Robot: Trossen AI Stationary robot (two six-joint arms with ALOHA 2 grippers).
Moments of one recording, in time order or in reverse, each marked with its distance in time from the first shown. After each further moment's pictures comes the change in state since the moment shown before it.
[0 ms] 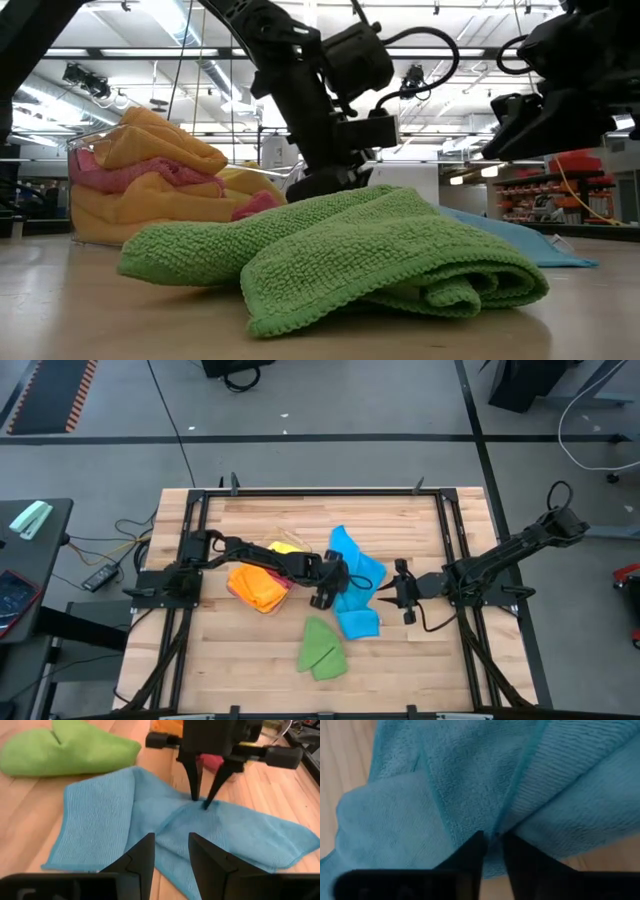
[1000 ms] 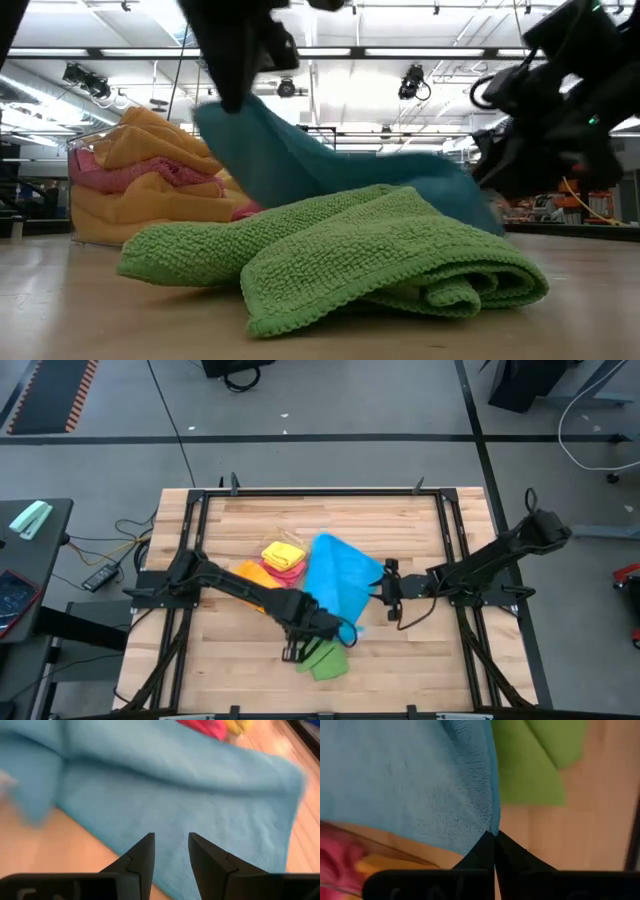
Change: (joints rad) left arm -0.330 -0.057 0.422 -0.912 0.211 -0.664; right arm -0.081 0.318 0.001 0.260 0.030 0.032
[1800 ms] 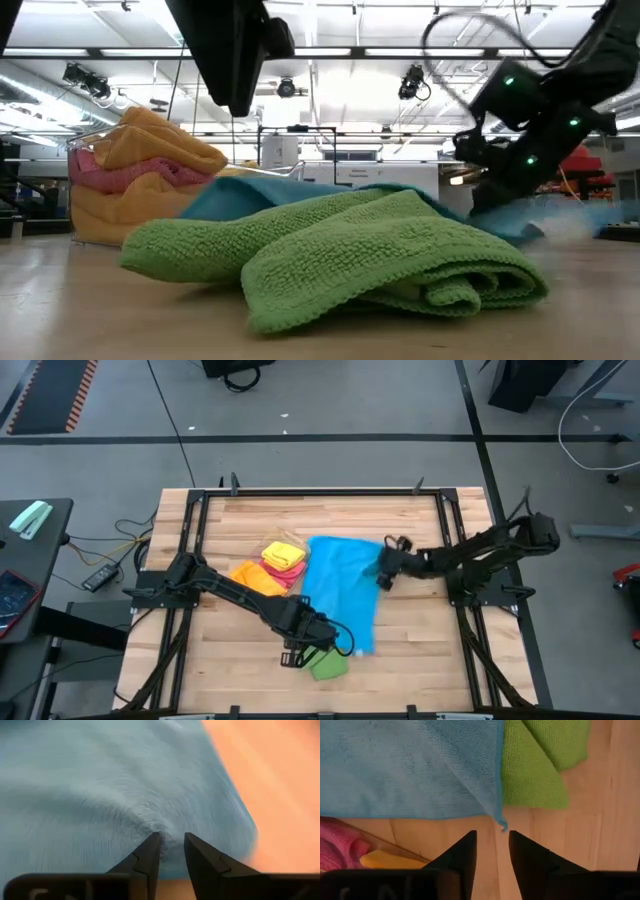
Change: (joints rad) left arm -0.052 0.000 0.000 0.001 -0.081 -0.053; right arm -0.362 0.123 0.030 -0.190 0.041 0.270
